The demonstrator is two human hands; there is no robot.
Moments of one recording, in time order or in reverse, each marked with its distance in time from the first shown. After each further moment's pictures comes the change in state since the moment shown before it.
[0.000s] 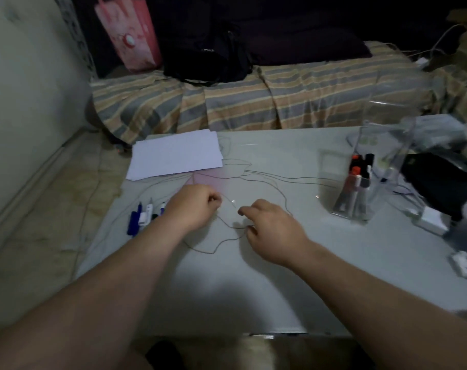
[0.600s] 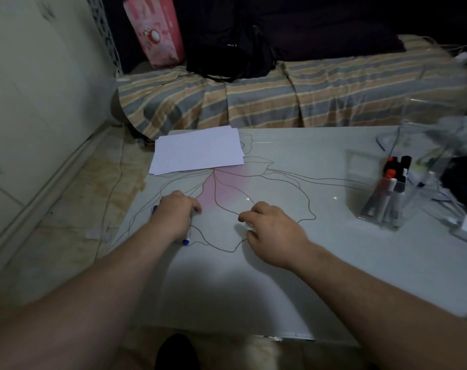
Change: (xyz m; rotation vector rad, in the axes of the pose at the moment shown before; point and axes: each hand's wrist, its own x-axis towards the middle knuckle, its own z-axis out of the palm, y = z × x) left_hand -0.015 -0.091 0.002 0.312 -0.085 -0.163; right_hand 0.020 -0.029 0.022 -0.013 -0.069 -0.067
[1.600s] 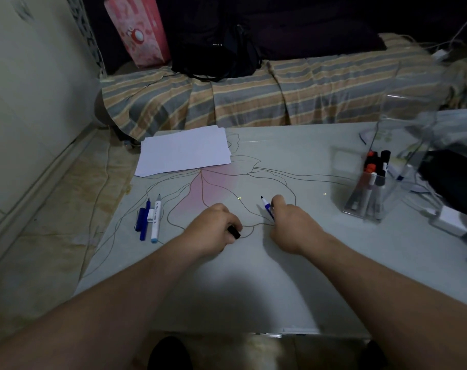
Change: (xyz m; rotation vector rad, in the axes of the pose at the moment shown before) left_hand -0.012 0.086 0.025 -0.280 -0.083 0.305; right_hand -0.007 0.047 -0.015 -0.008 -0.102 0.364
